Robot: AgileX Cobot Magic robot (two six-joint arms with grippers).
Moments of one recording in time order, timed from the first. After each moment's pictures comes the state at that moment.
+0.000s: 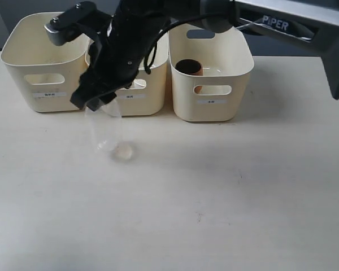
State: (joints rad) left arm 0.10 0.01 0.00 0.04 0.24 -0.15; right arm 0.78 2.12 -1.92 0.26 0.97 -0.46
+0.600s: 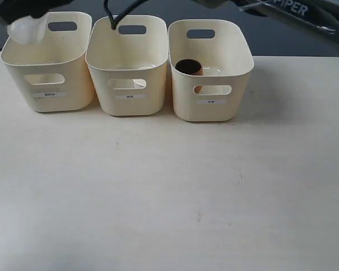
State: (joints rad) left arm 0.10 0.01 0.00 0.04 0.24 -0.15; right arm 0.85 2.08 -2.05 0.18 0.46 -0.44
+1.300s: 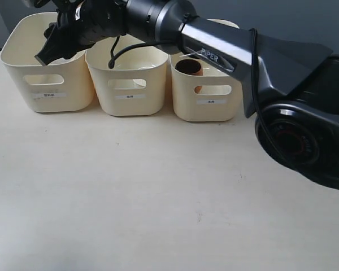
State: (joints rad) left arm 0.10 0.01 0.00 0.04 0.24 -0.15; right arm 0.79 2.38 -2.25 0.08 0.50 -0.34
